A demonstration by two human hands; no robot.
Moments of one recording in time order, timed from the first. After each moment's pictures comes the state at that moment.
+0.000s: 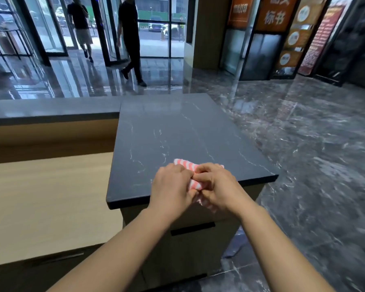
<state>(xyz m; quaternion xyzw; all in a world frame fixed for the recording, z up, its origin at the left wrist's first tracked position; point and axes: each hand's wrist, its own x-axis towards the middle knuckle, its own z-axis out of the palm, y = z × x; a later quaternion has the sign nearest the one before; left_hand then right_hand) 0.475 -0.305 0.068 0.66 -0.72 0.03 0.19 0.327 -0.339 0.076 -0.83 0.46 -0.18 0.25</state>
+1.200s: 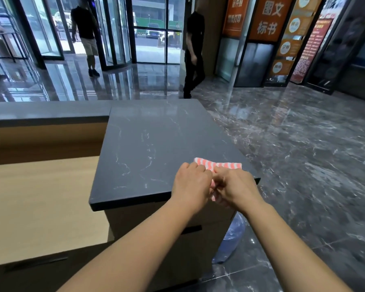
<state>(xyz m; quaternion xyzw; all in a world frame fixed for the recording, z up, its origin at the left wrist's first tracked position) 0.396 -0.339 0.077 0.61 -0.78 0.08 0.12 0.263 -0.357 0.092 -0.82 0.57 -0.06 0.05</state>
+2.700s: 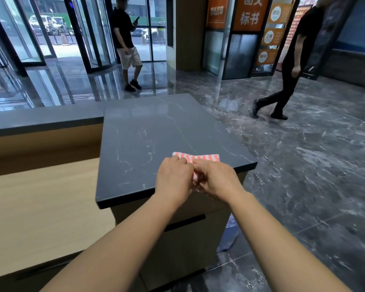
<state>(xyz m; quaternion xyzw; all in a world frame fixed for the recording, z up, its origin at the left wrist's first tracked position) 0.440 -0.319 0.074 0.60 -0.78 0.11 0.13 0.305 -0.332 0.086 -0.85 0.51 -0.13 0.07</state>
